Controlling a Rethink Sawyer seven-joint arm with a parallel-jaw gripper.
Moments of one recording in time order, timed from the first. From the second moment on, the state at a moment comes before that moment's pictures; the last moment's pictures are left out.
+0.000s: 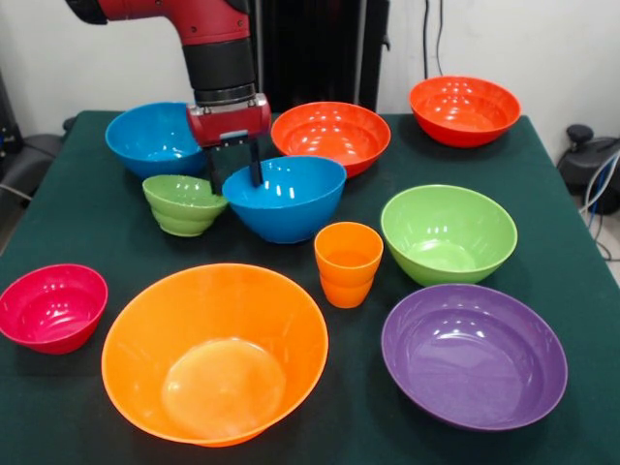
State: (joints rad) arm -0.87 -0.53 0.38 1.95 -0.97 0.03 1.74
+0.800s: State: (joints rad) arm -0.84 -0.50 0.26 1.94 -0.79 0.17 1.74
